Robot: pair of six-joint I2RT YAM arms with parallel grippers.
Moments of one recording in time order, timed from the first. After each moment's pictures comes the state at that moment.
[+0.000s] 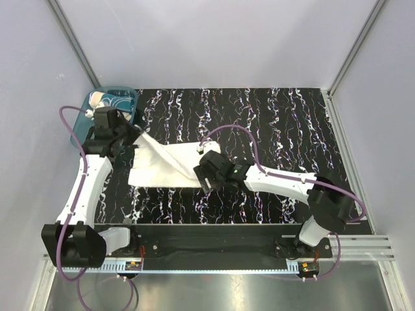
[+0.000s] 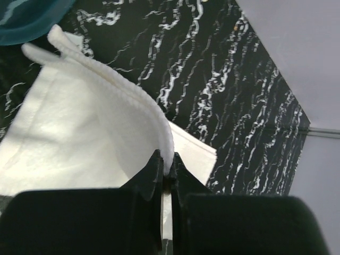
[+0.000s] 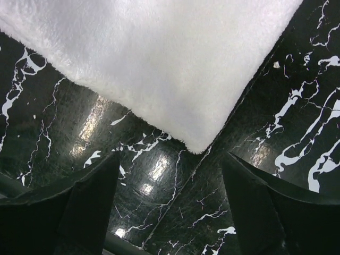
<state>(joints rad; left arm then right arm) 0.00 1.16 1.05 -0.52 0.05 -0.84 1.02 1.62 1.10 -0.39 0.28 0.40</state>
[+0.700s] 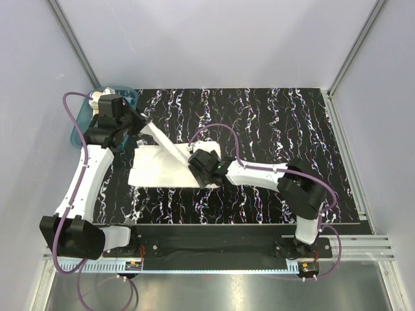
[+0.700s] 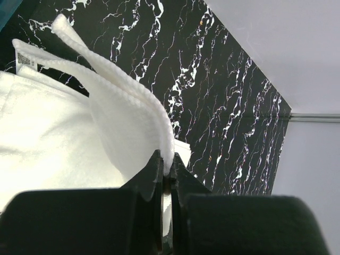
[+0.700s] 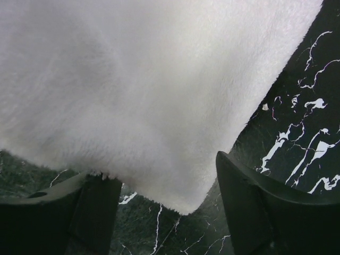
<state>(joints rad) -0.09 1.25 1.26 -0.58 0.04 -0.85 1.01 1.85 1.24 -0.36 0.39 0.29</state>
